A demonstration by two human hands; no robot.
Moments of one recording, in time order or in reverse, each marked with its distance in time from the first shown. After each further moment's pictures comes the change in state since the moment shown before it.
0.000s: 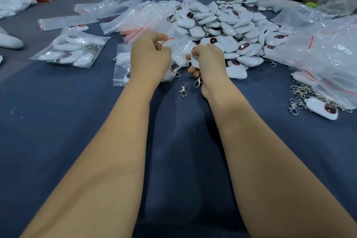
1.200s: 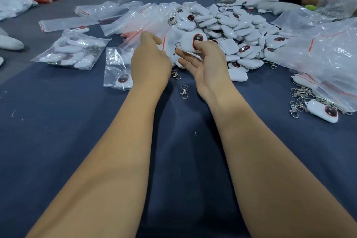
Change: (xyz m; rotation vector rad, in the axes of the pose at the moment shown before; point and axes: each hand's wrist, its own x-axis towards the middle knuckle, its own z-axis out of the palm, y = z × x) left_hand -0.004 -0.001 0.005 0.225 0.059 0.005; right_hand -0.001 0.001 0.002 0.553 -0.226 -0.036
